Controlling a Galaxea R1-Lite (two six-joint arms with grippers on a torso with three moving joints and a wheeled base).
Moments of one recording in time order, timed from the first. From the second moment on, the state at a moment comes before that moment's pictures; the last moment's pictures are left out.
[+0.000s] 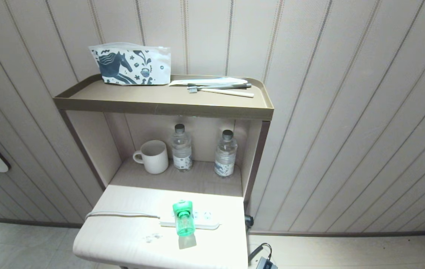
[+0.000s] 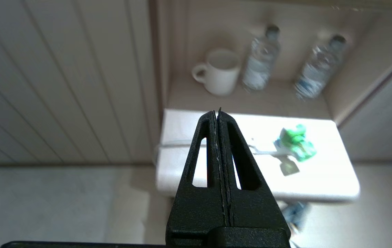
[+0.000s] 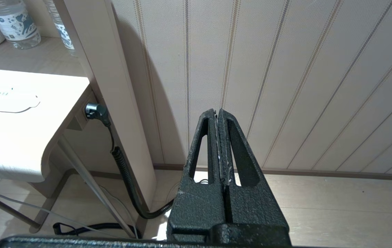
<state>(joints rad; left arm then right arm) 0.00 0.54 -0.83 0.40 -0.11 -0.01 0.00 0.01 0.00 0.00 -0.01 0.03</state>
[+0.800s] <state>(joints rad) -0.40 1.47 -1.65 1.21 -0.26 -0.49 0.00 0.01 0.00 0.00 -0.01 0.03</state>
